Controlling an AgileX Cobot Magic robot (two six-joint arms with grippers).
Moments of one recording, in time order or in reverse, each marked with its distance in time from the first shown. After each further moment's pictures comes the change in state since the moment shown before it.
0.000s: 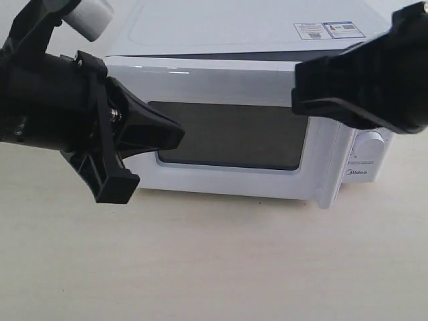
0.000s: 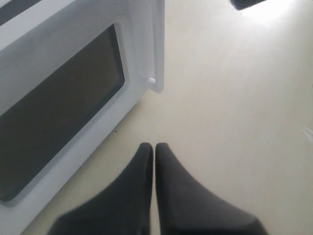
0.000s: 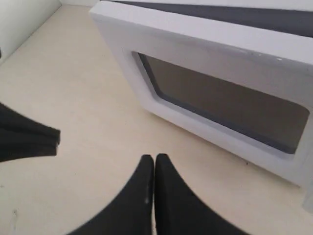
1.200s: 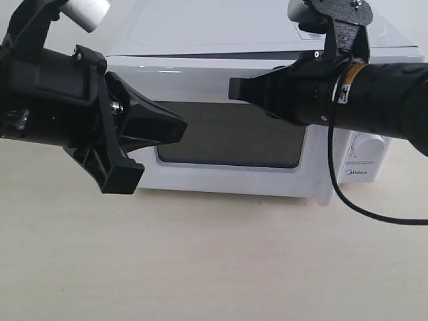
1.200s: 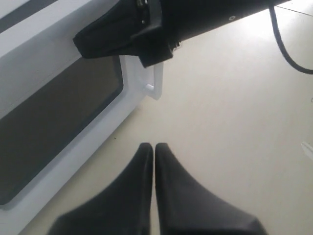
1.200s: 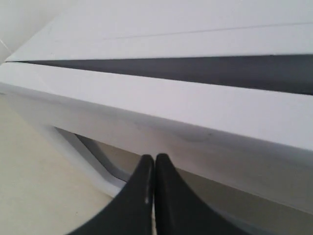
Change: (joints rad) left arm 0.000 0.000 0.004 -0.045 -0.022 0.000; right arm -0.123 0.442 0.060 -0.246 -0.664 0.255
